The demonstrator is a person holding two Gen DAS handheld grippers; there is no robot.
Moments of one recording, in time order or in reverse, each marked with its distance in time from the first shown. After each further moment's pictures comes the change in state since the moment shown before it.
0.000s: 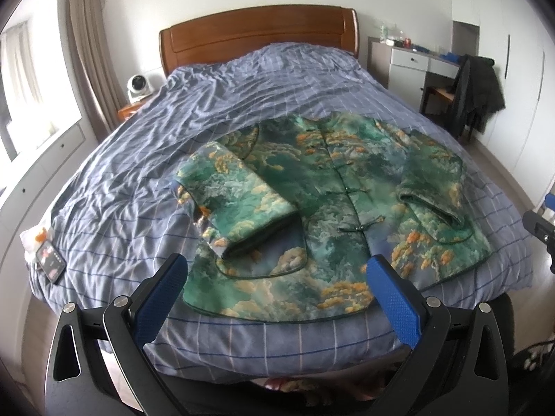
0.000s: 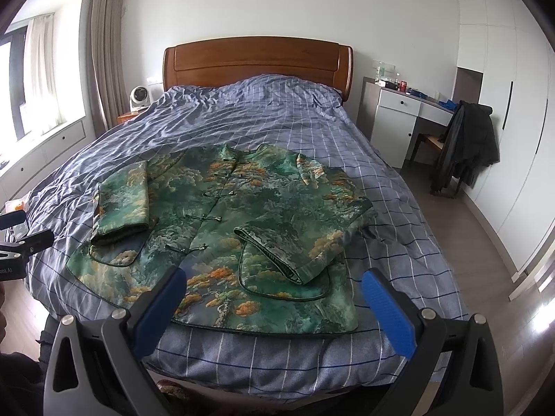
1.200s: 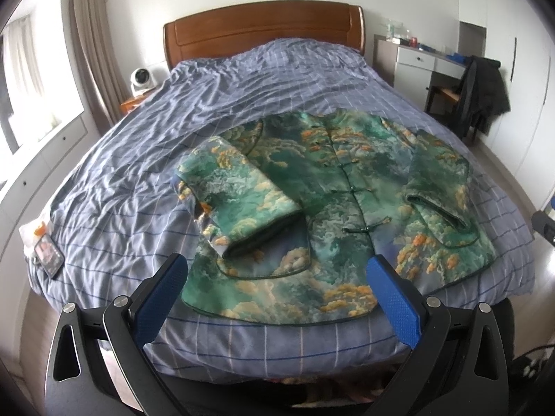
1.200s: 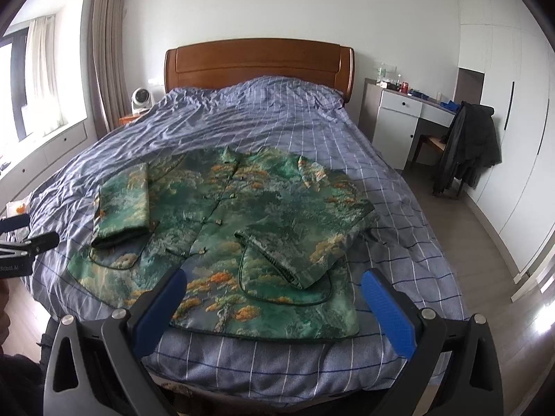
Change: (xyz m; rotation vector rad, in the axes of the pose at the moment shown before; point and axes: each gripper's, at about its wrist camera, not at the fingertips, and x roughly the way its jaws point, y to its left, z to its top) left arm 0.013 0.001 0.000 -0.021 0.024 0.012; right arm 0.002 -0.002 0.005 0.003 -0.013 0.012
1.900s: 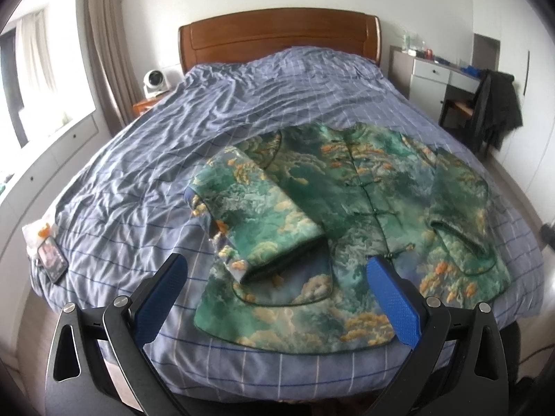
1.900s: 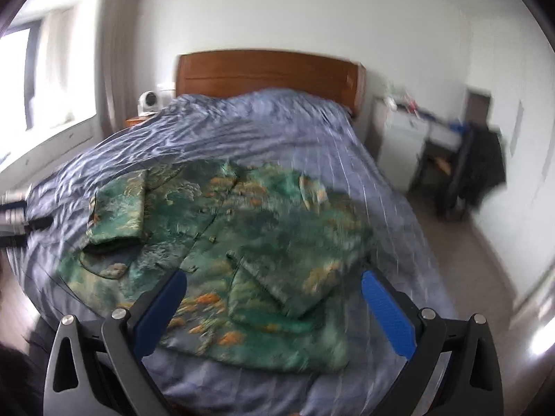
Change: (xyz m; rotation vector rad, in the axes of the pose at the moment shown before) left arm 0.021 0.022 0.021 -0.056 -0.032 0.039; right arm 0.025 -0.011 0.016 -0.134 -0.079 0.023
